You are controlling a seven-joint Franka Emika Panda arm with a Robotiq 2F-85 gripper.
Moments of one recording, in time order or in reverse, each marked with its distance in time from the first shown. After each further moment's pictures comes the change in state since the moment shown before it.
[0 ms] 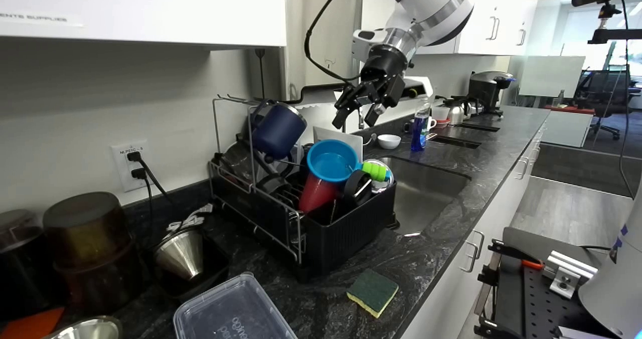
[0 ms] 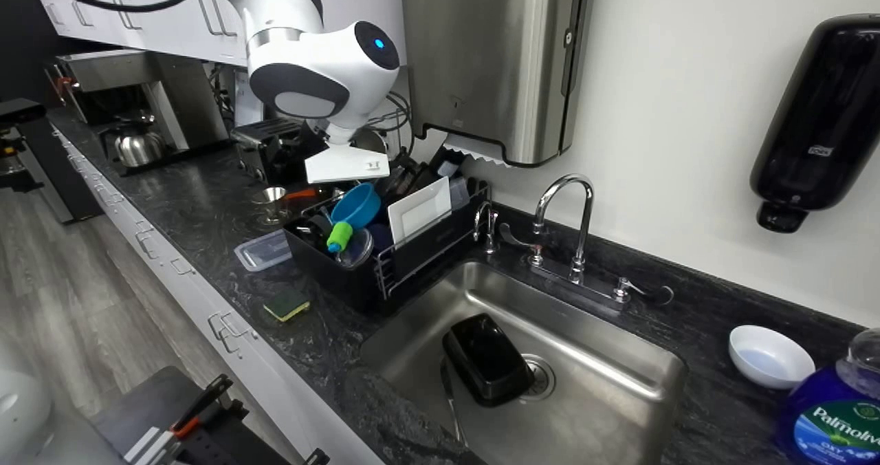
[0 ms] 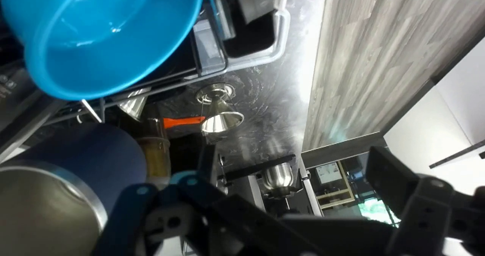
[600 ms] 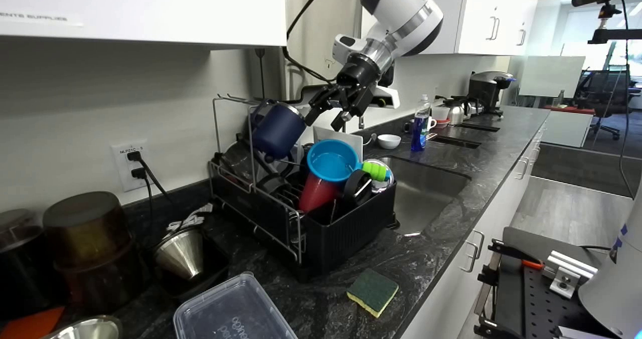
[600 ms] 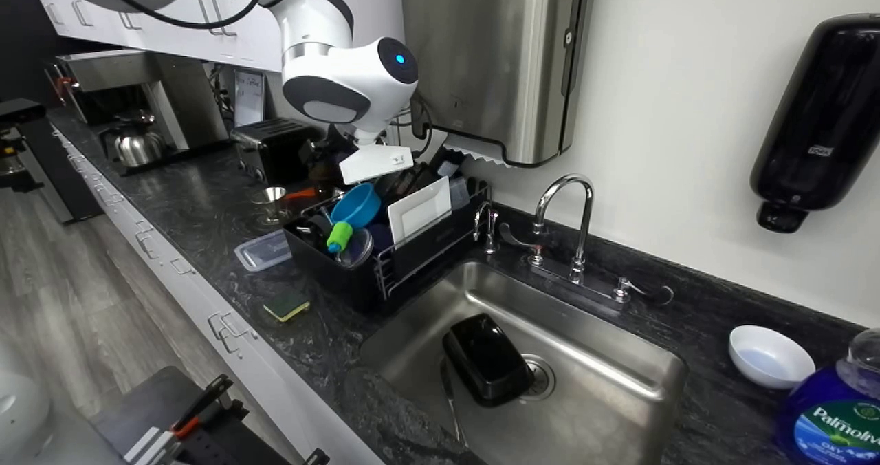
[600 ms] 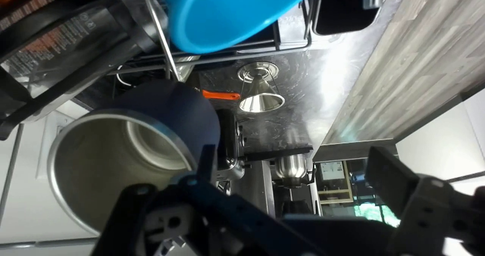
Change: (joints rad) arm -0.011 0.165 0.026 0.135 0.130 0.079 -0.217
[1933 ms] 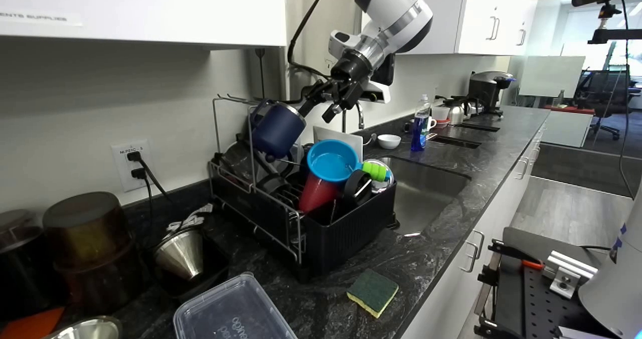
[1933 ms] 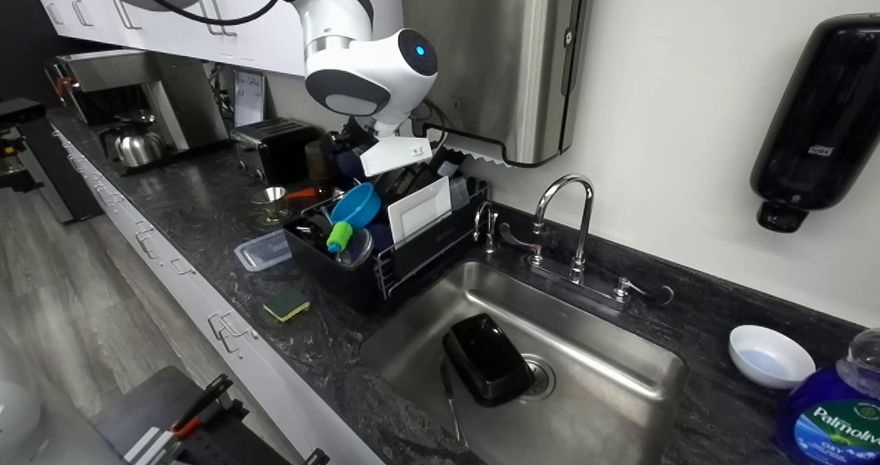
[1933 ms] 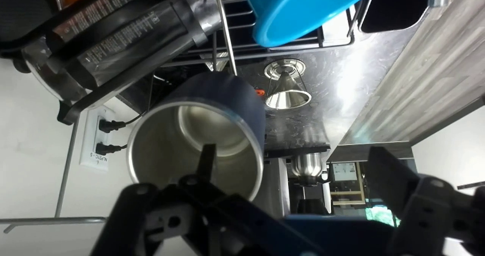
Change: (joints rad) arm -0.055 0.063 0.016 0.095 0.002 -0.005 -0.012
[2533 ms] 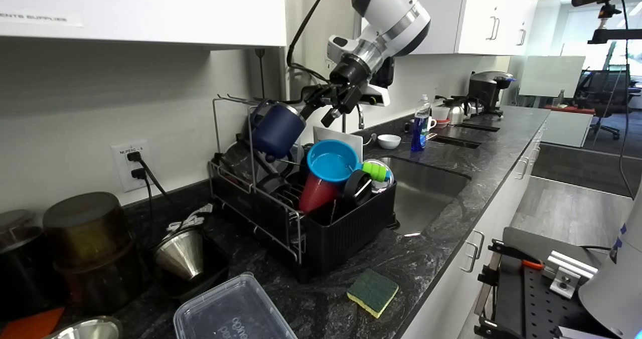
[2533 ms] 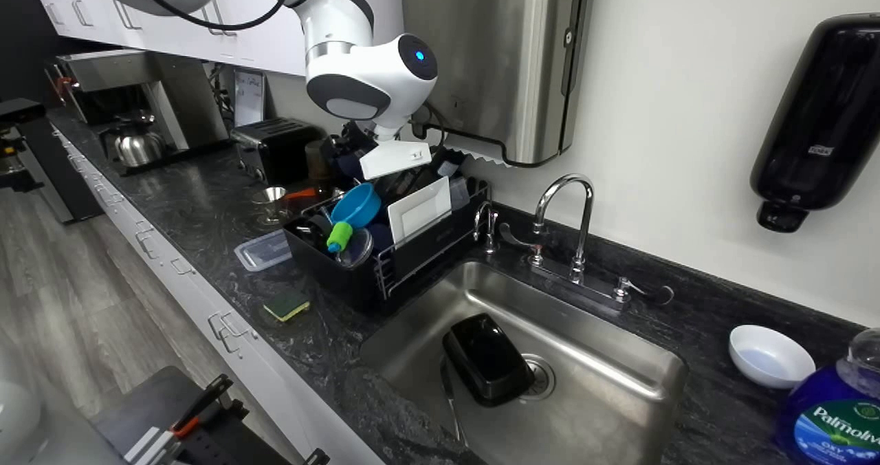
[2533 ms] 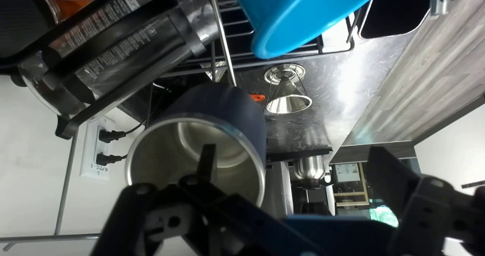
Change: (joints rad) arm 0.000 0.014 0.007 0.001 -0.003 0.011 0.019
